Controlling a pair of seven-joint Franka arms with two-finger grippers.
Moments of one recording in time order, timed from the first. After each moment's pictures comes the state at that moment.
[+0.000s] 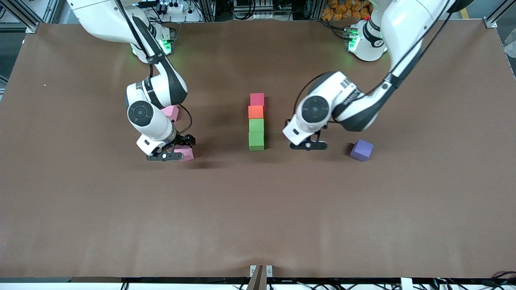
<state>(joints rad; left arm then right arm) 0.04 0.59 -0.73 -1.75 0.28 1.92 -0.74 0.41 0.36 -0.05 -2.12 0.05 2.42 0.28</state>
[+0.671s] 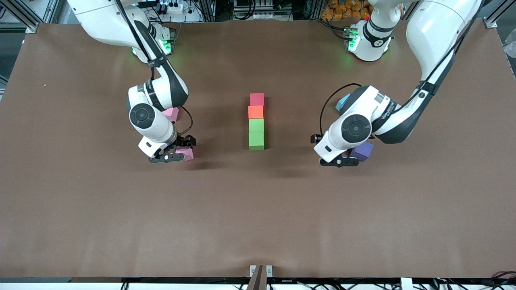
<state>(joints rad) 0.18 0.58 -0.73 -1.74 0.33 1.92 -0.65 0.41 0.40 -0.05 -2.11 0.05 2.45 0.25</state>
